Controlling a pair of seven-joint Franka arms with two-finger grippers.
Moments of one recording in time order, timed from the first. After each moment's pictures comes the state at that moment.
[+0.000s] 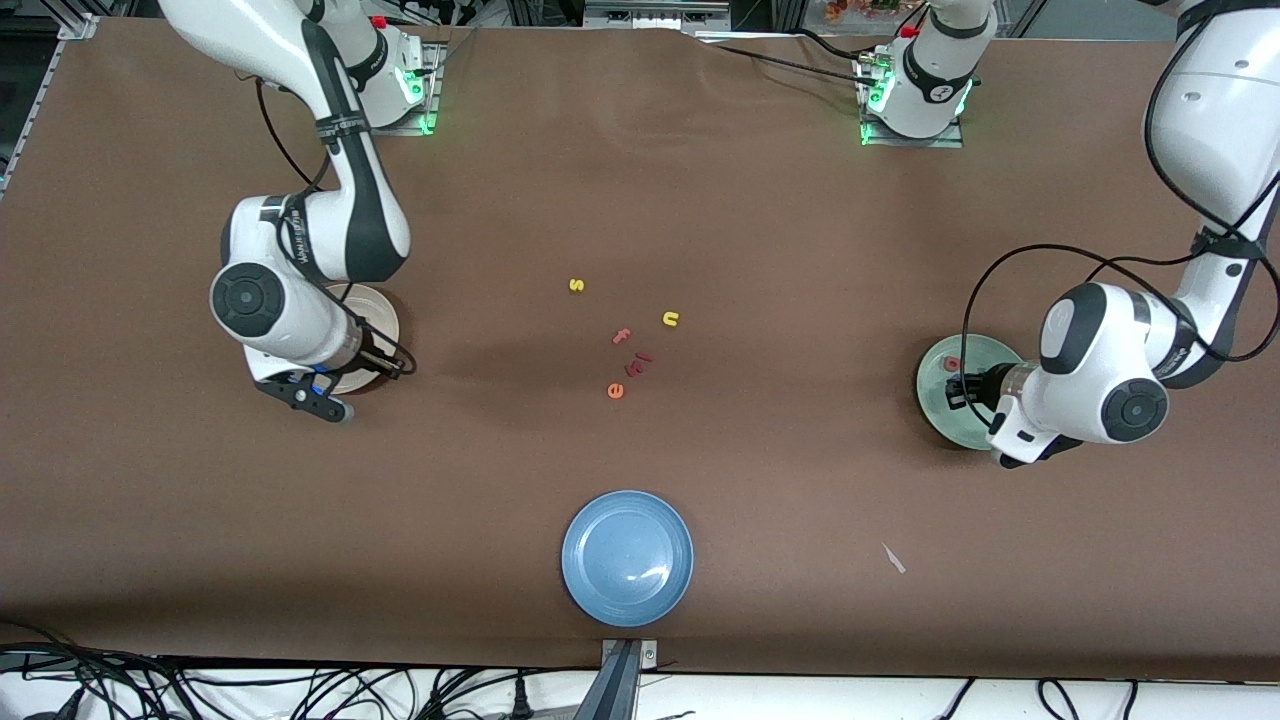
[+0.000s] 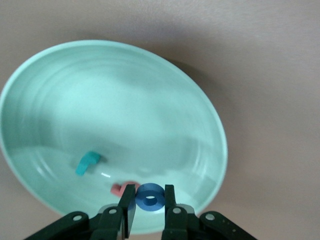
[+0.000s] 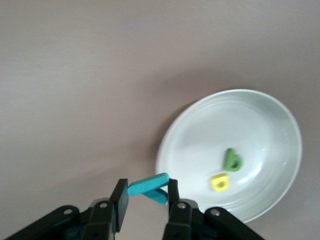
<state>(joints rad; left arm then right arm) 0.45 0.73 -0.52 -1.66 0.29 1.92 -0.52 0.68 0.44 -0.52 -1.93 0.19 2.16 0.44</state>
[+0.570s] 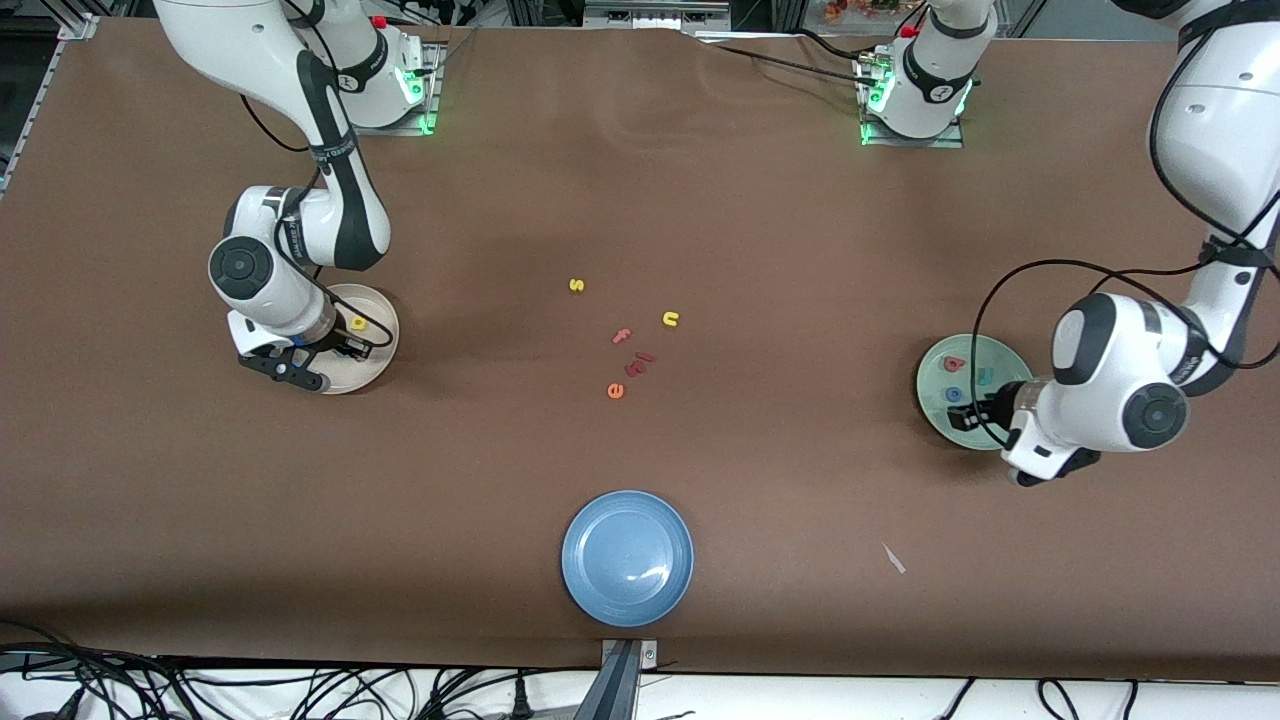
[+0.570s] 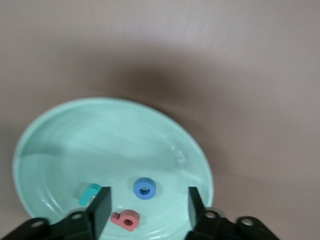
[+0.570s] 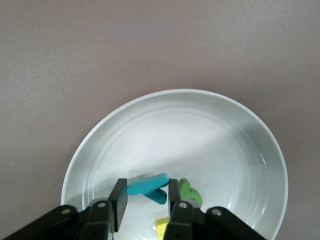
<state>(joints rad) 0.45 0.71 -0.52 -1.58 0.29 1.97 -0.51 0.68 0.43 -0.55 -2.21 0.19 2.52 0.33</state>
